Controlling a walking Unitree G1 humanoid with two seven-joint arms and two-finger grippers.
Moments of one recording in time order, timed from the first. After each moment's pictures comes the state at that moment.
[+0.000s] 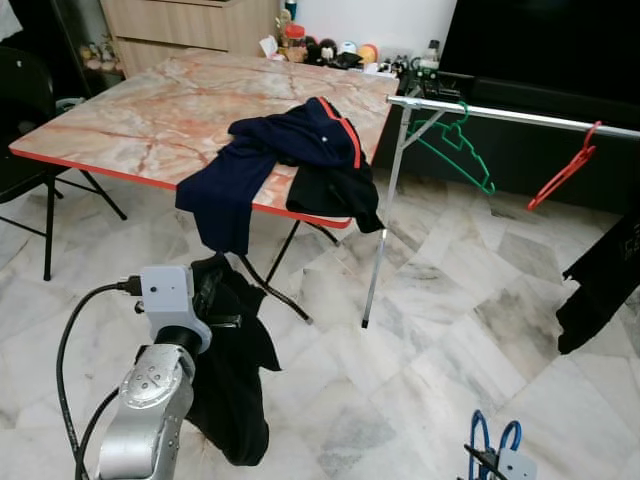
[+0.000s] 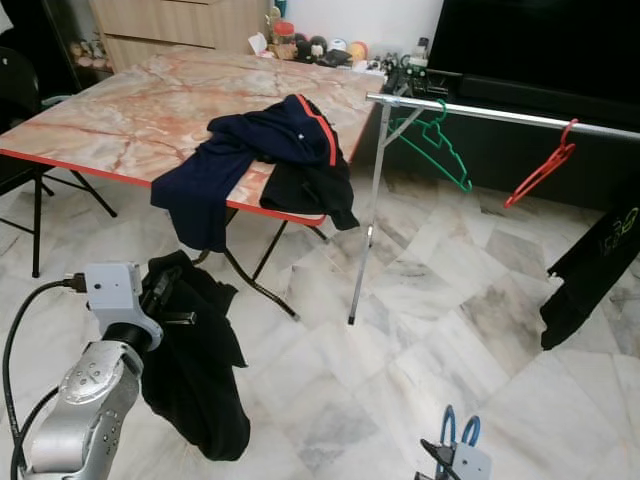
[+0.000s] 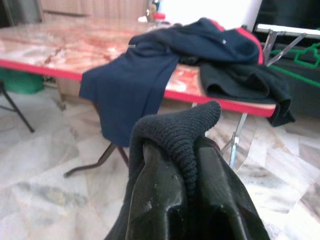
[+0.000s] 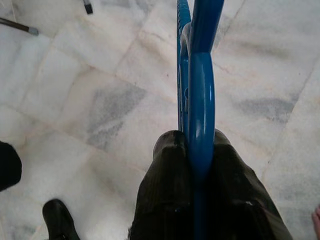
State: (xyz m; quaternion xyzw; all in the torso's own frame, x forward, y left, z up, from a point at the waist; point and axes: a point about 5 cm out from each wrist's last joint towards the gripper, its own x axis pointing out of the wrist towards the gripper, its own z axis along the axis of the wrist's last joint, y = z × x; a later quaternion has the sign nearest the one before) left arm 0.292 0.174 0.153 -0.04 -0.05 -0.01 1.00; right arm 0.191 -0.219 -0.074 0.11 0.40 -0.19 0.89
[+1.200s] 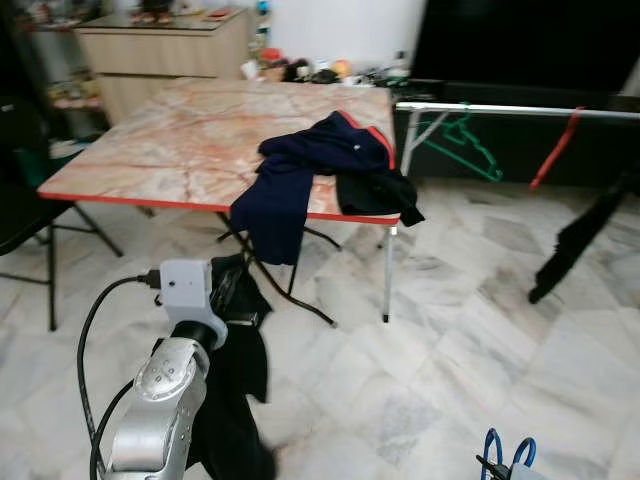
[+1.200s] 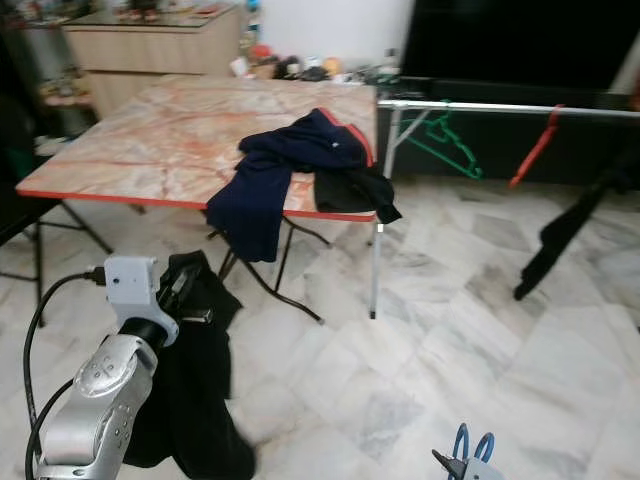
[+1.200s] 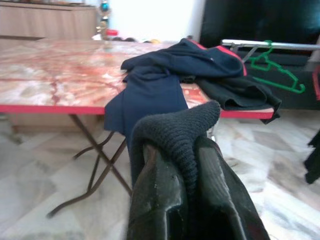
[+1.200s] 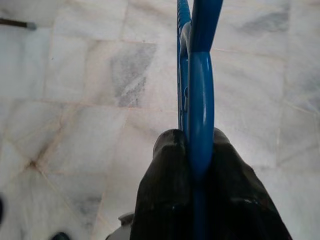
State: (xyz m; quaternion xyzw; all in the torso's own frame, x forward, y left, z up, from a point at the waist) left arm 0.295 0.163 0.160 -0.04 -0.06 -0.05 1.00; right arm 0.175 -0.228 -0.080 0.13 0.41 -0.22 0.88
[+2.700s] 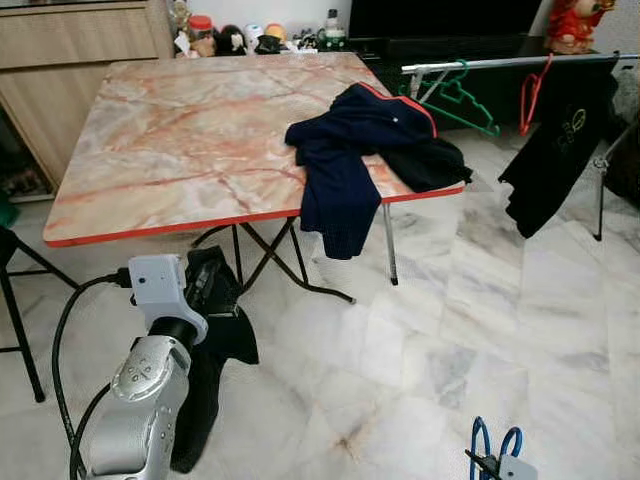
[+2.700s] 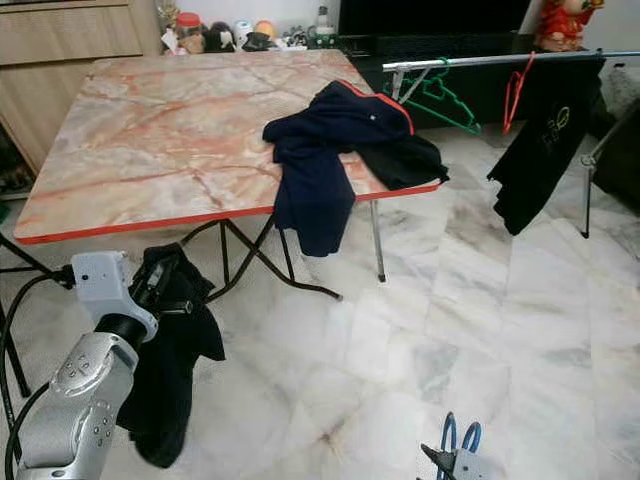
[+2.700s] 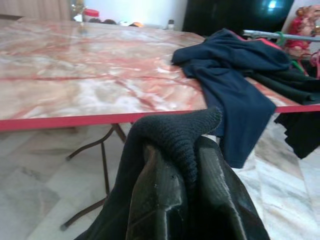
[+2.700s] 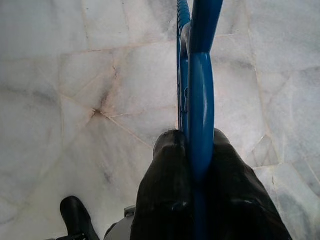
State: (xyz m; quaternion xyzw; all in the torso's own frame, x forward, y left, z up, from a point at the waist) left arm 0.290 0.179 0.164 -0.07 -0.07 -0.02 1.00; right arm 0.179 -0.219 -0.080 0.11 0.41 -0.19 0.88
